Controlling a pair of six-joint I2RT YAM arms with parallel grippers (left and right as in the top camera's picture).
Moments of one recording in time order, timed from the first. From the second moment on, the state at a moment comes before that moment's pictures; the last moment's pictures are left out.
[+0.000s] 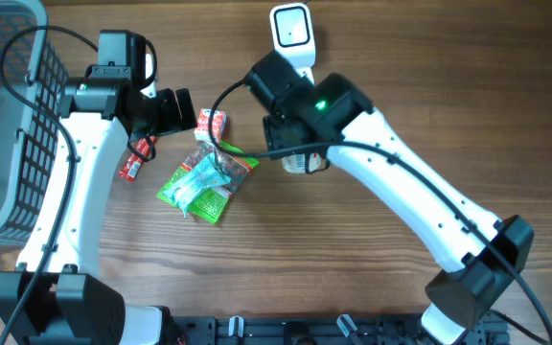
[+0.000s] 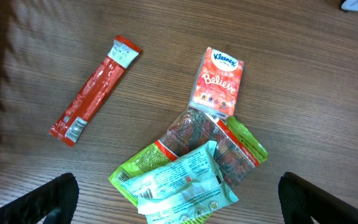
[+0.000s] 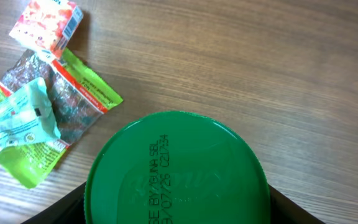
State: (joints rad) left arm -0.05 1.59 1.46 -1.07 0.02 -0.28; right arm 0.76 1.84 1.85 -1.28 0.26 0.51
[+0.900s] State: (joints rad) left arm -0.05 1.59 1.46 -1.07 0.02 -0.28; right arm 0.69 1.57 1.28 -0.80 0.25 0.47
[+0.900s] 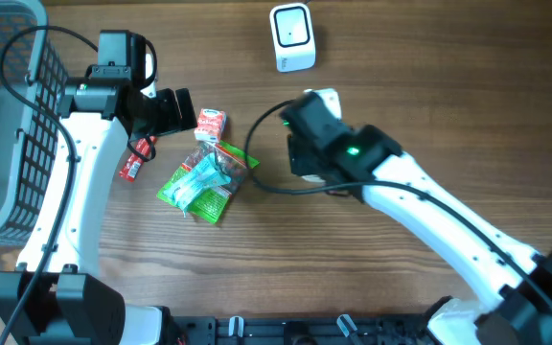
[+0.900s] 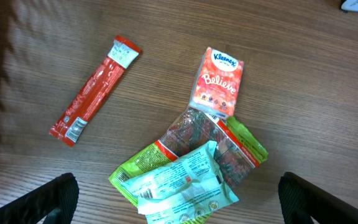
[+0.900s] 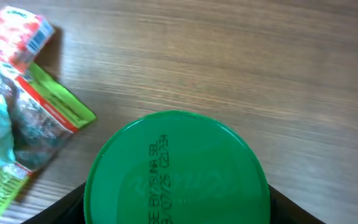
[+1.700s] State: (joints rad) left arm -0.05 1.59 1.46 -1.07 0.02 -0.28; right arm 0.64 1.53 0.82 -0.18 0.19 0.36
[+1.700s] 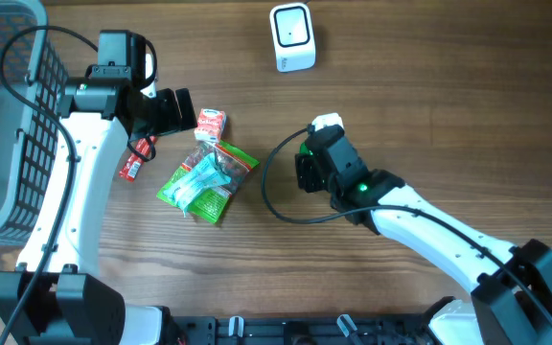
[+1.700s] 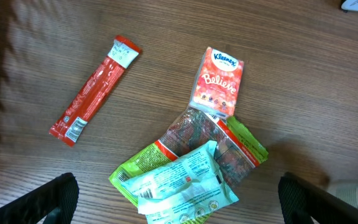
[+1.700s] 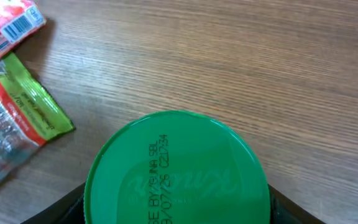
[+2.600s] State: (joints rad) left arm -0.05 1.59 1.46 -1.07 0.02 -0.28; right arm 0.64 1.53 0.79 -0.25 0.21 0.35
